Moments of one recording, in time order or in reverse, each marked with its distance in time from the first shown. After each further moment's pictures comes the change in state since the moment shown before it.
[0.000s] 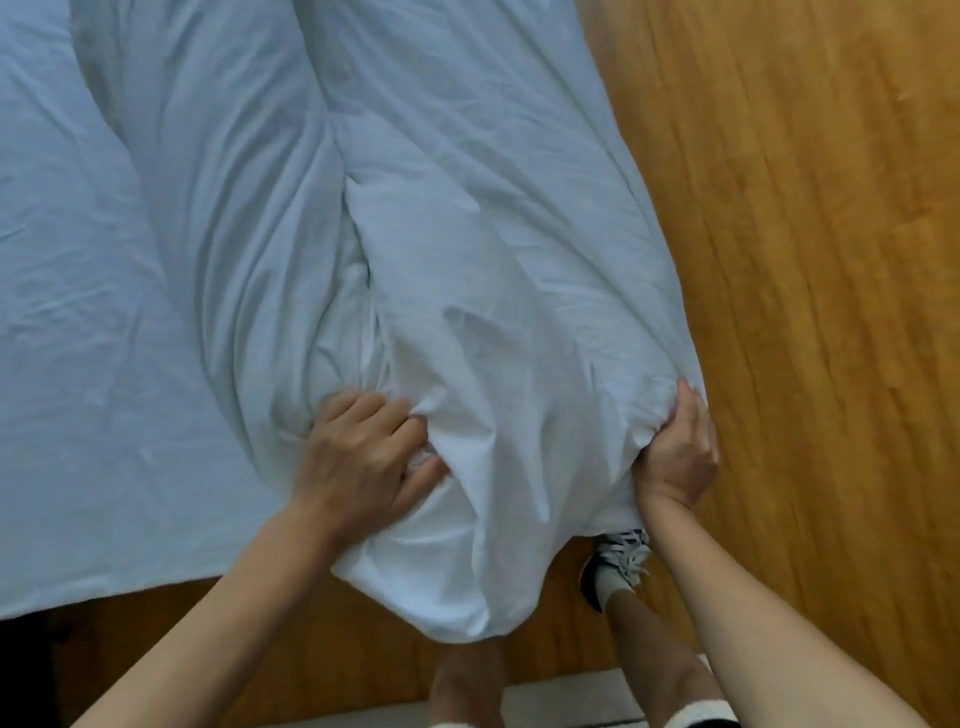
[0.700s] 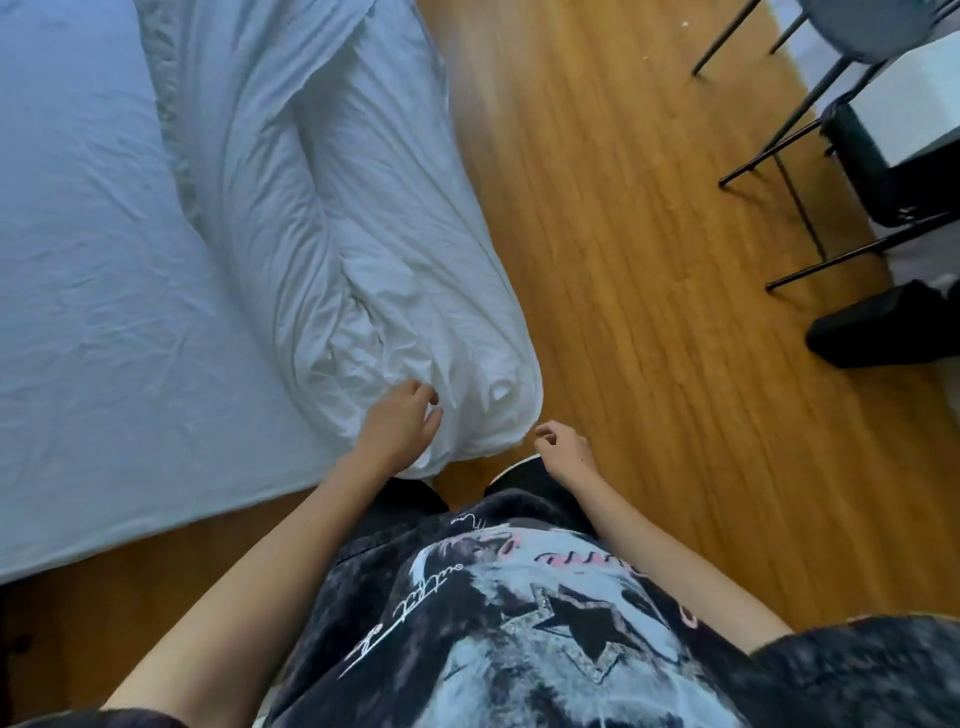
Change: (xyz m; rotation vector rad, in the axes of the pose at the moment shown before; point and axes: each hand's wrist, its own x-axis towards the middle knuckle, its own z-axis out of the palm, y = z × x) left_hand 0.032 0.130 -0.160 -0.342 -0.489 -0.412; right_hand -0.033 -0.085 -0.311 0.030 -0.894 0.228
